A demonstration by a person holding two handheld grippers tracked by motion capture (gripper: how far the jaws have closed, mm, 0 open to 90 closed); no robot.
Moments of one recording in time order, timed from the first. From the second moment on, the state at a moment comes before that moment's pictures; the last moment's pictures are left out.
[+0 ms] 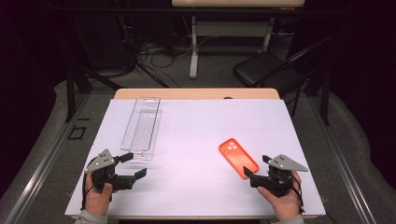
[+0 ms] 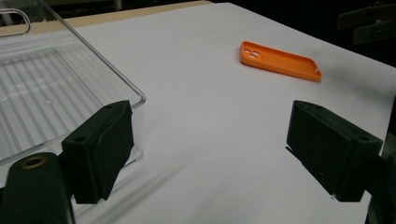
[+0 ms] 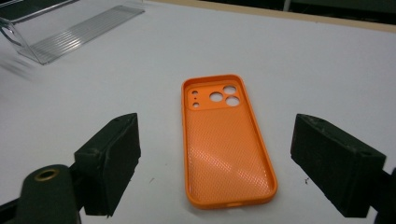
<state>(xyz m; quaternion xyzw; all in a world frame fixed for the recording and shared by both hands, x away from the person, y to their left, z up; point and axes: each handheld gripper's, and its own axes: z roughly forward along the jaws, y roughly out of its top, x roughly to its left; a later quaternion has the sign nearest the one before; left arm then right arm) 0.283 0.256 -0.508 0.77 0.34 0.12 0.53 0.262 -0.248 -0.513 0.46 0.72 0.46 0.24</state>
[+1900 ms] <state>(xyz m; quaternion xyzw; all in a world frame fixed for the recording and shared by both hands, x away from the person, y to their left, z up) 0.382 0.195 -0.435 0.81 0.36 0.07 0.46 0.347 -0.226 -0.463 0.47 0.80 0.33 0.16</state>
